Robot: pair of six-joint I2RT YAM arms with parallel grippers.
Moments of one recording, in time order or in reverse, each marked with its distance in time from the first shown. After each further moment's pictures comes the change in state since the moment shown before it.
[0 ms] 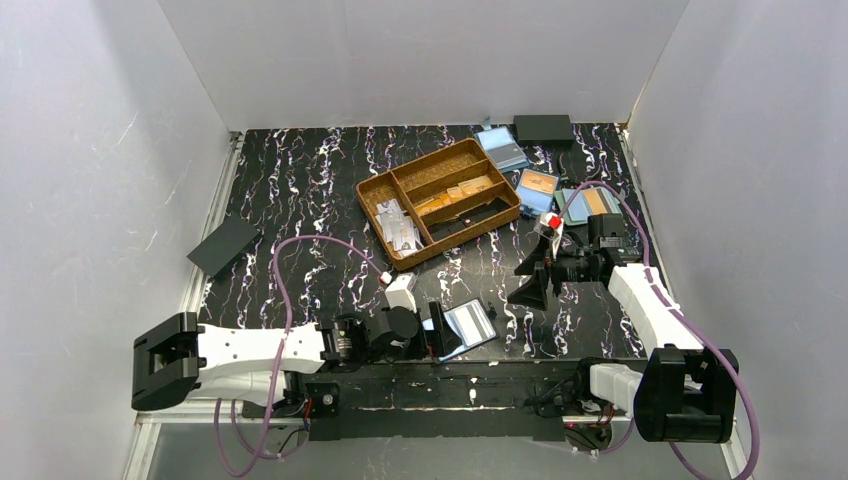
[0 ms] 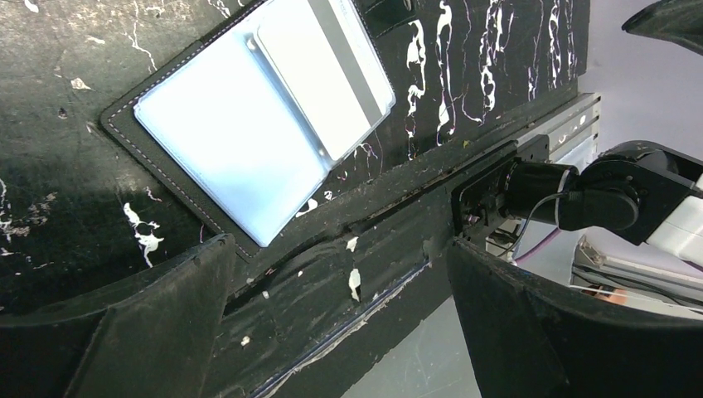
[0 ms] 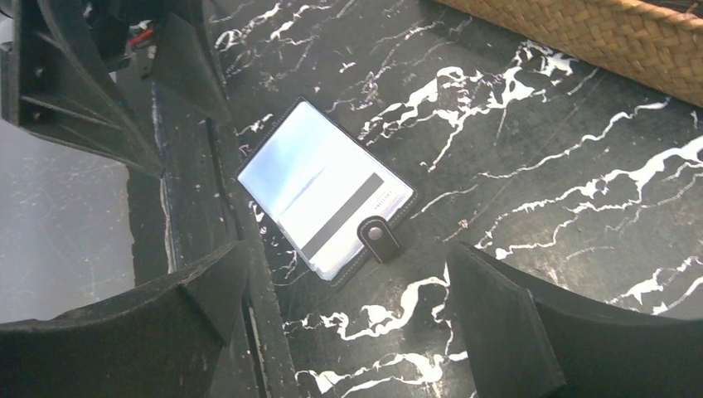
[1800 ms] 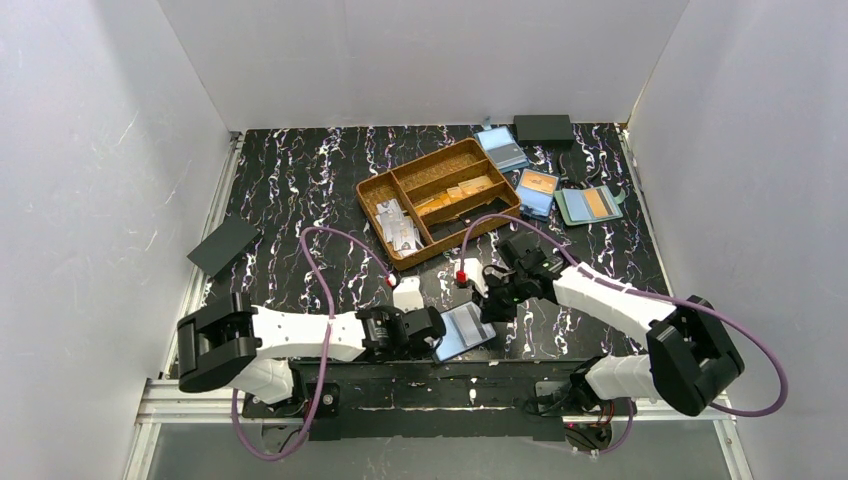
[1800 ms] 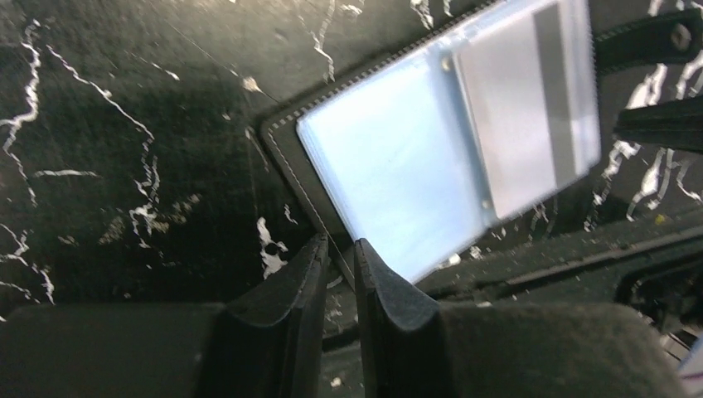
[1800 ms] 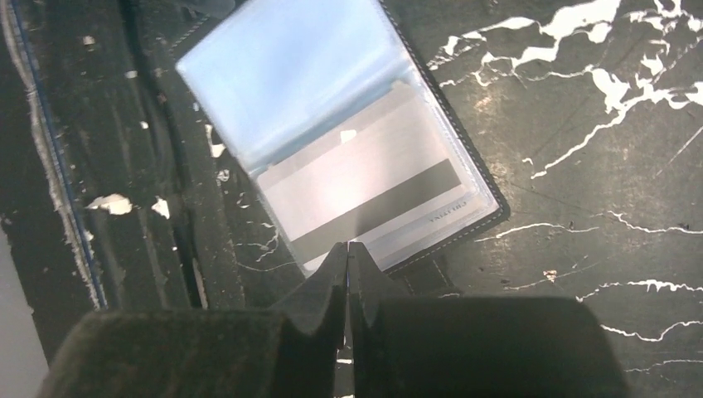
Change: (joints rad) left arm 0.006 0.280 0.169 -0.281 -0.113 -0.075; right arm 0.635 0.147 0.001 0.119 0.582 0.049
